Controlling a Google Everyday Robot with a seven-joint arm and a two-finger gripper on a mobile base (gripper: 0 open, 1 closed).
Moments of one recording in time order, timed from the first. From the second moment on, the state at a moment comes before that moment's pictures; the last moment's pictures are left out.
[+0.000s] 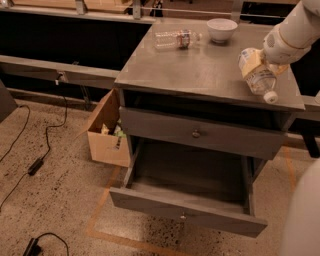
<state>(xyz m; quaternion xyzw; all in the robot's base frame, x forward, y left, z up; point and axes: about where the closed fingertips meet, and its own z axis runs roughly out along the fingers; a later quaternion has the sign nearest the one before) 0.677 -0.286 0.894 -0.03 0.97 0.07 0.22</state>
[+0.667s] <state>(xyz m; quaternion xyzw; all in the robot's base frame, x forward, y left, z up) 0.576 -0.292 0.936 -0.18 0.95 0.14 0.21</state>
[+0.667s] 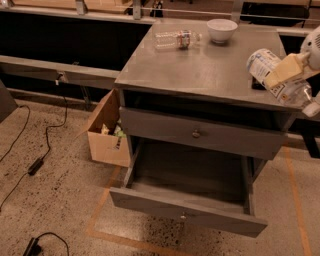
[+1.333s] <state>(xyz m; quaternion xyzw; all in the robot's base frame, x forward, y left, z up) 0.510 -0.313 0.879 -0.31 0.91 0.12 0.26</state>
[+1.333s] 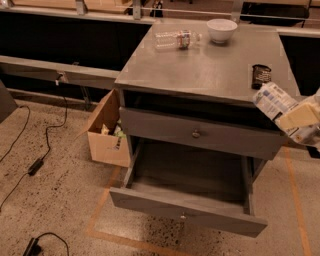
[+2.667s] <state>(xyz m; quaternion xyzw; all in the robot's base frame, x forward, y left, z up) 0.460 -0.240 0.770 -0.40 0.85 0.22 0.26</state>
